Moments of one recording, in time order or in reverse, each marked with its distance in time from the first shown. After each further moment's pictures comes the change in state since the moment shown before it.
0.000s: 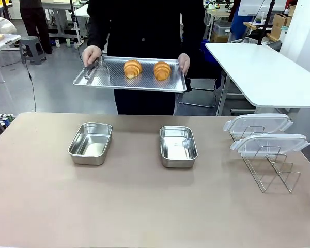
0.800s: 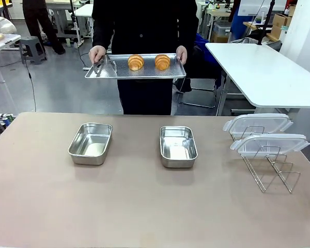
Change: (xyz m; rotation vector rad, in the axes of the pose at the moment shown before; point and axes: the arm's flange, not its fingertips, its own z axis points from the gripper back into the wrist) left arm 0.000 0.000 0.000 0.000 0.000 0.000; right arm 0.000 0.000 0.000 0.000 0.000 -0.003
